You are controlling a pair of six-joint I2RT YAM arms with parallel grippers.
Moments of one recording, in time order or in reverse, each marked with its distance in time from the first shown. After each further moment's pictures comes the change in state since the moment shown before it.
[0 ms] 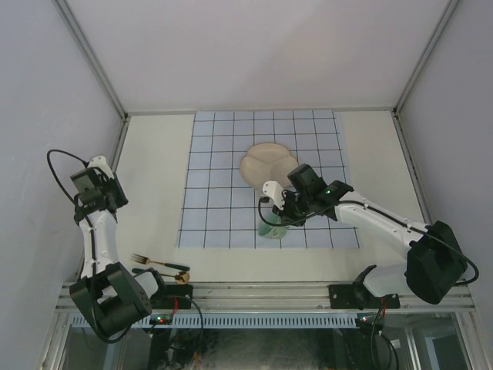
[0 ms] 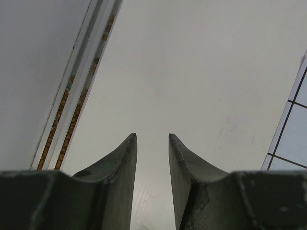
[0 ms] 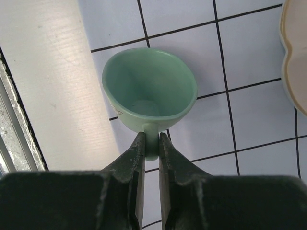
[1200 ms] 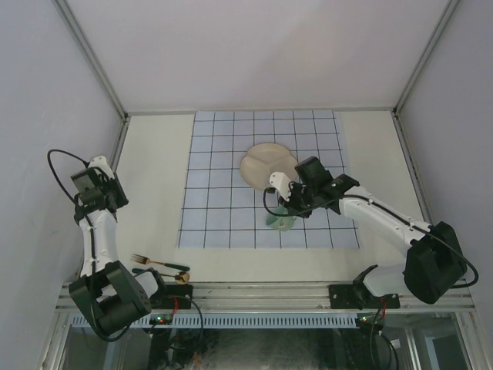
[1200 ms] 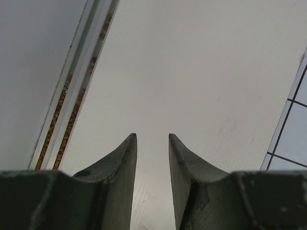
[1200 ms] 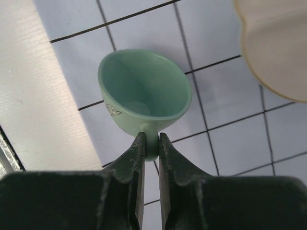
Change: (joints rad) left arm 0.000 0.010 0.000 0.000 0.011 0.000; right arm -0.078 -0.005 0.008 -0.018 0.048 -0.040
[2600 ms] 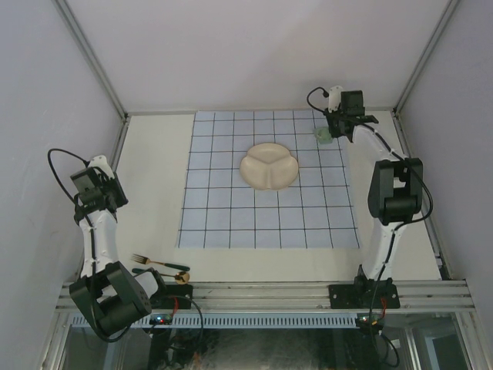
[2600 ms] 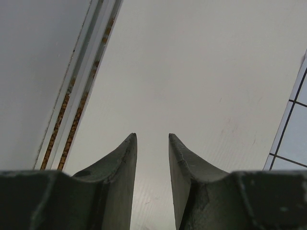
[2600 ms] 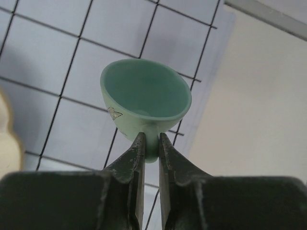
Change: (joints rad) left arm 0.000 -0.005 0.000 0.010 0.000 0.016; right arm -0.546 0.636 0.679 0.266 0.243 0.303
